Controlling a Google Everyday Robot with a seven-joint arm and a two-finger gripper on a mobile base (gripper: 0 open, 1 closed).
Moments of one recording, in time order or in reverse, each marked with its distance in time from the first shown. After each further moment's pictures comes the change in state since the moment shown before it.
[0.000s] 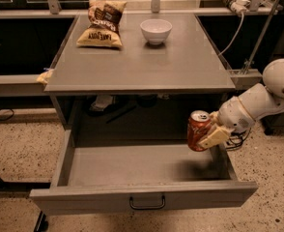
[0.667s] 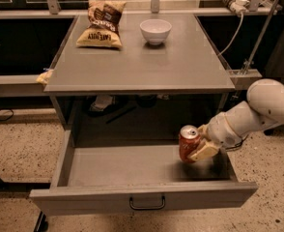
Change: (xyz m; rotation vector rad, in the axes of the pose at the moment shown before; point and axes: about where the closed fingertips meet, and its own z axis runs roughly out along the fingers) arm 0.015 0.005 0.047 0.067 0.044 -0.090
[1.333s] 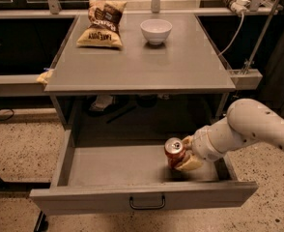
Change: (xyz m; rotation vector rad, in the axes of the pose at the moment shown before) arm -0.013 0.023 0.047 0.116 0.084 -0.090
